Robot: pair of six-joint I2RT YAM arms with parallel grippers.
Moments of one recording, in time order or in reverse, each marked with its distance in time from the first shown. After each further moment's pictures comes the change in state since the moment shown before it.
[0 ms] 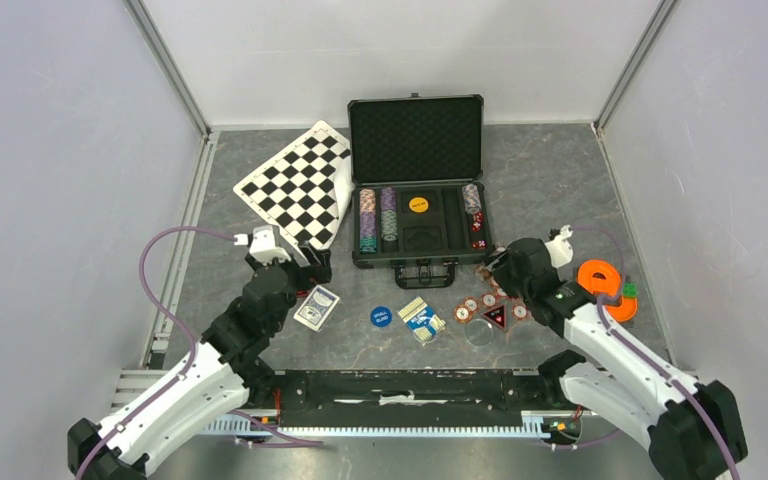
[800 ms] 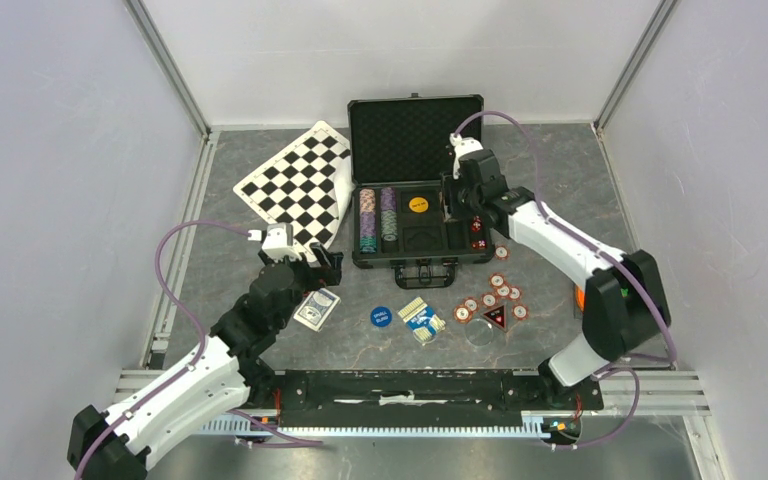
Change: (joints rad) left arm 0.000 0.079 -0.021 0.105 0.110 0.020; right arm -0.003 0.615 0.668 0.043 -0.219 -1.025
